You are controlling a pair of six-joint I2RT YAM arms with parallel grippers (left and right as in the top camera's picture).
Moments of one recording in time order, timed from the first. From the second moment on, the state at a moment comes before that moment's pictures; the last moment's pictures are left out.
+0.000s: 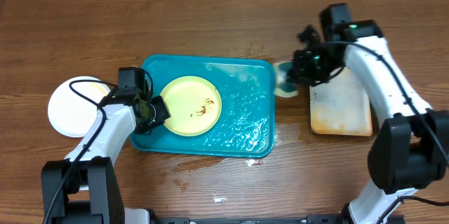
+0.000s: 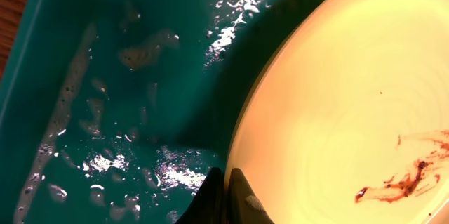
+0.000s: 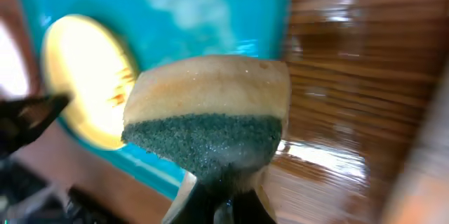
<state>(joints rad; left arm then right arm) 0.03 1.59 0.85 -0.57 0.13 -0.39 0.18 1.89 1.56 -1.10 -0.53 0.17</state>
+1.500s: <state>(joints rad) -0.06 1.73 0.90 -0.55 0.34 -0.42 0.68 2.12 1.42 -0.56 -0.51 0.63</state>
